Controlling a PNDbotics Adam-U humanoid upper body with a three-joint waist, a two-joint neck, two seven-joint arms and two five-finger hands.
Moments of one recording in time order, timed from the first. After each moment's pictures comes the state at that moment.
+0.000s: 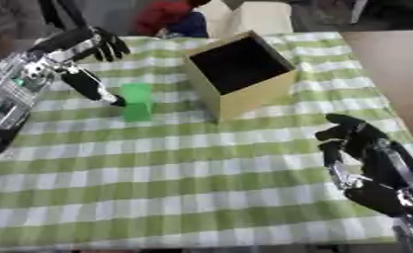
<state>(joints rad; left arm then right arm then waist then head) -0.77 0.52 -0.32 -1.29 -0.63 0.08 -0.39 -0.04 -0.27 0.03 -1.85 -0.04 -0.19 0.35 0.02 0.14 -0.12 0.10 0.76</state>
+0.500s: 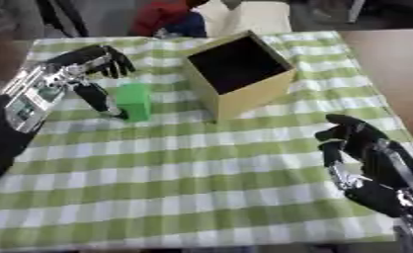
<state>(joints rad) -0.78 0.48 -0.33 -1.17 -0.67 0.04 -0.41 -0.04 -0.27 0.03 -1.85 -0.04 -0.18 0.35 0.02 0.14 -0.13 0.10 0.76</state>
